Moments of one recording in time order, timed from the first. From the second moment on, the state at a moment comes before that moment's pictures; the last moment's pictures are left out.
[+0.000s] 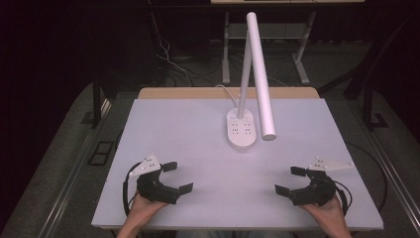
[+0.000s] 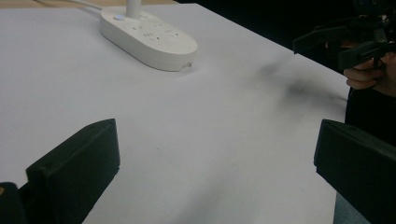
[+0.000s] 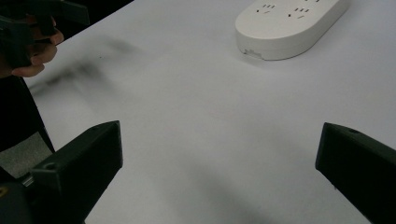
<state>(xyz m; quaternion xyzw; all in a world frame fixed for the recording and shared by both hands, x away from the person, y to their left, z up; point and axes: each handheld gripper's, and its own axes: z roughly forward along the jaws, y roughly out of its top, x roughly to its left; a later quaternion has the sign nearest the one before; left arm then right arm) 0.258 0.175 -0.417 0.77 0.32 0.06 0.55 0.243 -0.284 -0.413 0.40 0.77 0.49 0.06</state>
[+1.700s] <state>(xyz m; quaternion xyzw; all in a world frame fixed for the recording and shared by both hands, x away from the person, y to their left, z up) 0.272 0.167 -0.395 0.79 0.32 0.06 0.52 0.241 -0.287 -0.417 0.40 0.78 0.47 0.06</state>
